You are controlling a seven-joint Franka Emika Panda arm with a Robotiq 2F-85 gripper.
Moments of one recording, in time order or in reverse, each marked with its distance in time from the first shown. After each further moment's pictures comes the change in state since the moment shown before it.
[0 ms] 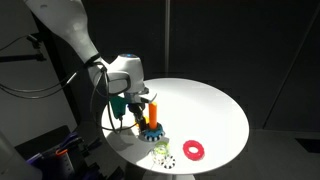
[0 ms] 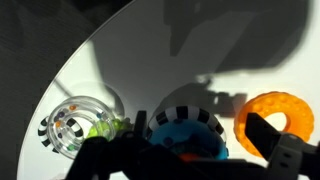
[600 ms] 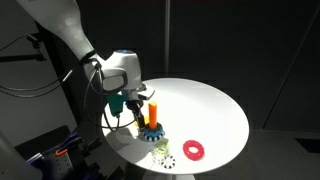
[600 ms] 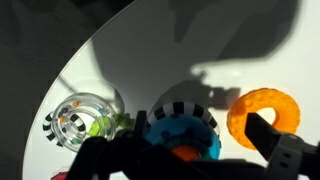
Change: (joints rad) arm 0.001 -0.061 0.001 -0.037 0.000 0.002 0.000
